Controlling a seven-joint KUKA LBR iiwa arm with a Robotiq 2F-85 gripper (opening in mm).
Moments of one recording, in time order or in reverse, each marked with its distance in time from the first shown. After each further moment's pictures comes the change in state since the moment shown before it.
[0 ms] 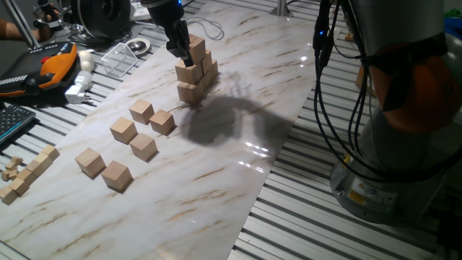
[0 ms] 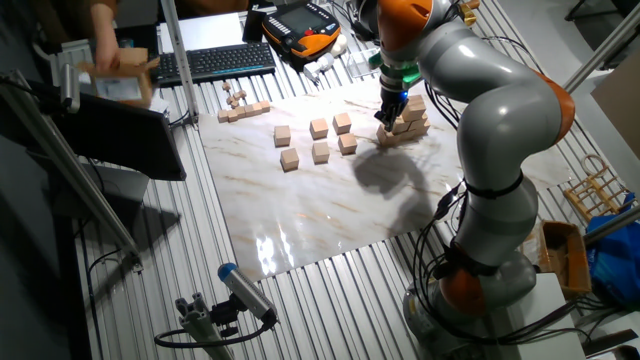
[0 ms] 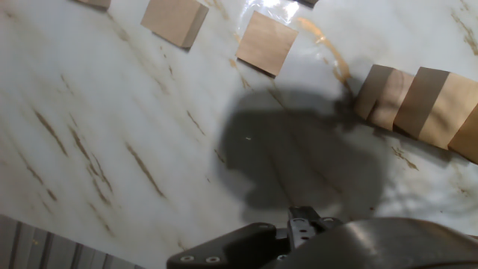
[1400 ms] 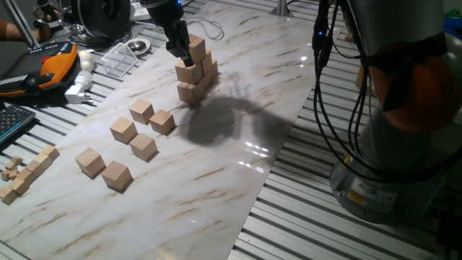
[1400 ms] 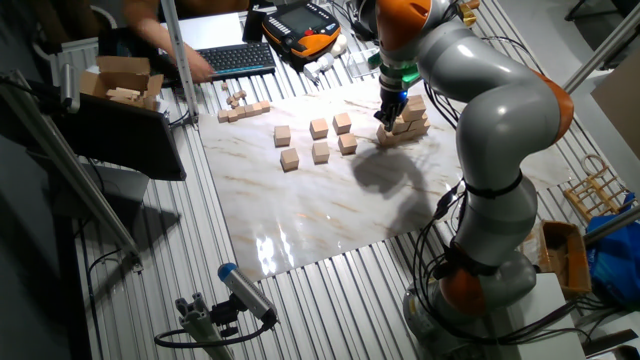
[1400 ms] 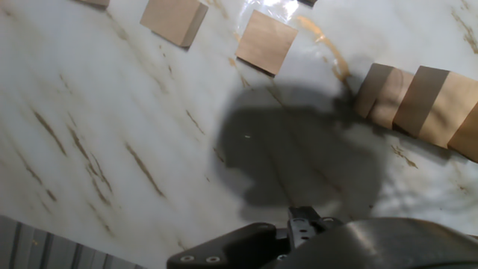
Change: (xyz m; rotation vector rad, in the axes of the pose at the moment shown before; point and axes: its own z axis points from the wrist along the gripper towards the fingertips) arm 0.000 0.000 0.000 0.005 0.004 0.015
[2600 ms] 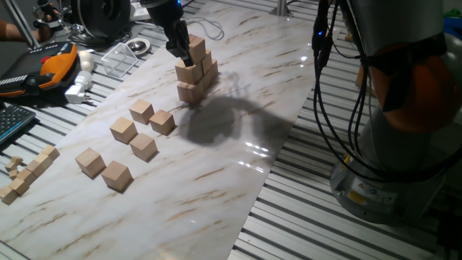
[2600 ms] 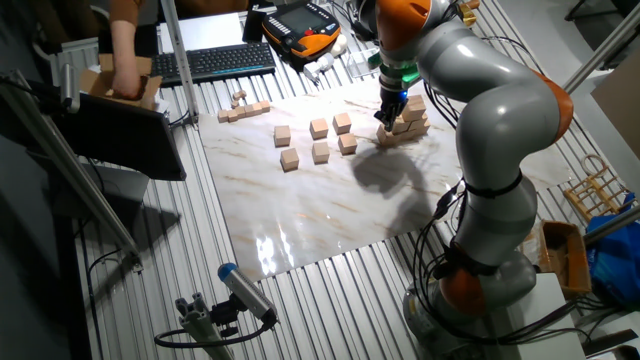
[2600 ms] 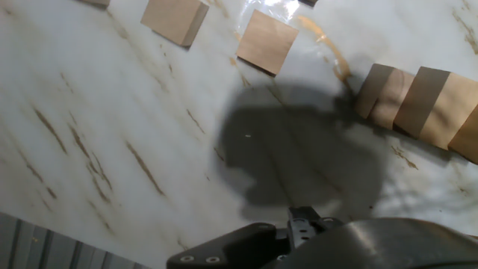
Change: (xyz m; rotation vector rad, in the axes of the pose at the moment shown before) arm 0.000 0.000 0.000 -0.003 0.004 -0.018
